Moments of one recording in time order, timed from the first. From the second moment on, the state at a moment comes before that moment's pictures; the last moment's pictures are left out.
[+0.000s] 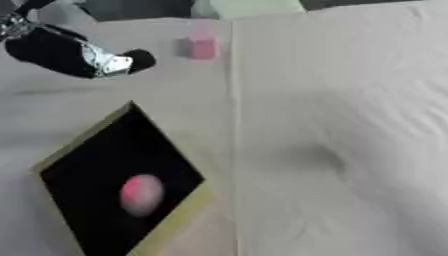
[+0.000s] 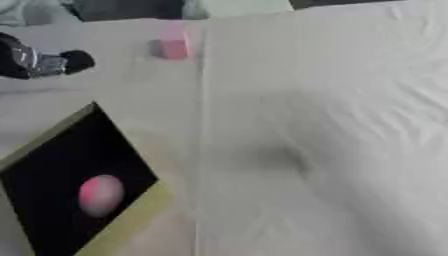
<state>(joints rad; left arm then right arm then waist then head) -0.85 0.81 -0.26 -1.86 -0.51 0.08 -0.33 -0.37 -0.62 -0.07 -1.98 0.09 -0.16 -0.70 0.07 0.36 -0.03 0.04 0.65</state>
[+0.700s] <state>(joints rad) -1.02 0.66 -0.26 -1.54 -0.62 0.04 -0.39 -0.41 -0.63 -0.07 -1.98 0.08 -0.17 -0.68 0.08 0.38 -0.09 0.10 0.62</state>
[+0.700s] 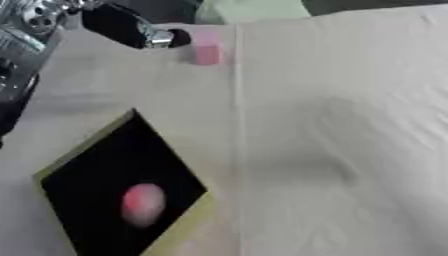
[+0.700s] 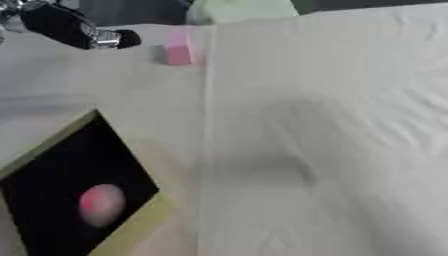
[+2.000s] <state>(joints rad) -1.13 0.57 -0.17 -1.09 -0.83 -0.05 -0.31 -0.47 -0.63 -0.05 -1.98 0.06 -0.18 -0.66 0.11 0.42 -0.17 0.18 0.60</state>
